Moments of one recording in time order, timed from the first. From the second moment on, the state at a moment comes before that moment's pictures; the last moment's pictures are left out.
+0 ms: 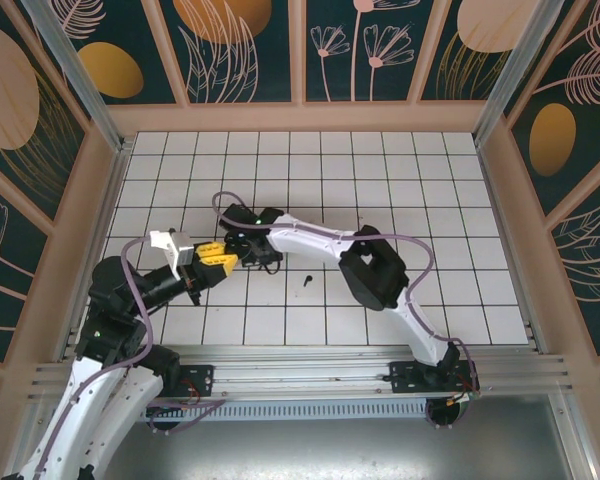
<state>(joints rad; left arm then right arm) -0.34 0.45 0.61 -0.15 0.75 -0.19 1.01 2.28 1.89 -0.88 0.13 0.77</state>
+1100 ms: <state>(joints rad) -0.34 0.72 0.38 0.36 0.67 -0.23 0.94 1.68 1.68 -0.69 0.40 0.41</state>
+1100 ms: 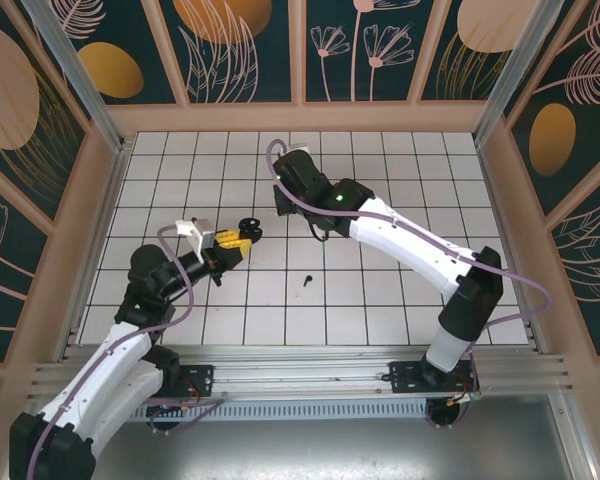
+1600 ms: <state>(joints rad) -0.34 0.84 0.38 0.53 0.66 -0.33 1.07 1.60 1.64 -0.51 0.42 0.23</state>
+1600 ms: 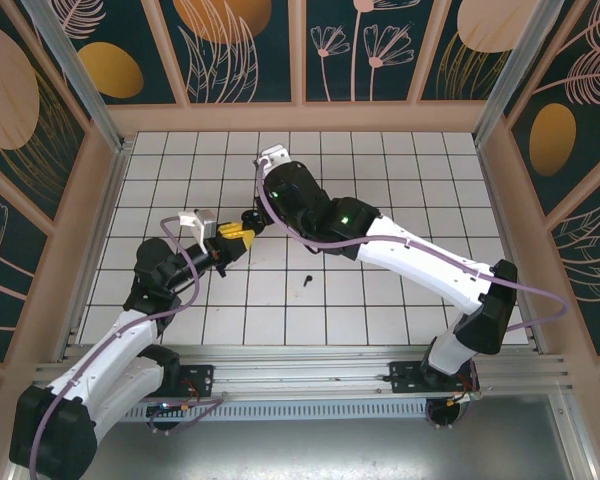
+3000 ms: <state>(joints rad) -0.34 0.89 0.38 0.62 0.65 -0.42 1.08 1.53 1.47 -0.34 0.18 0.24</state>
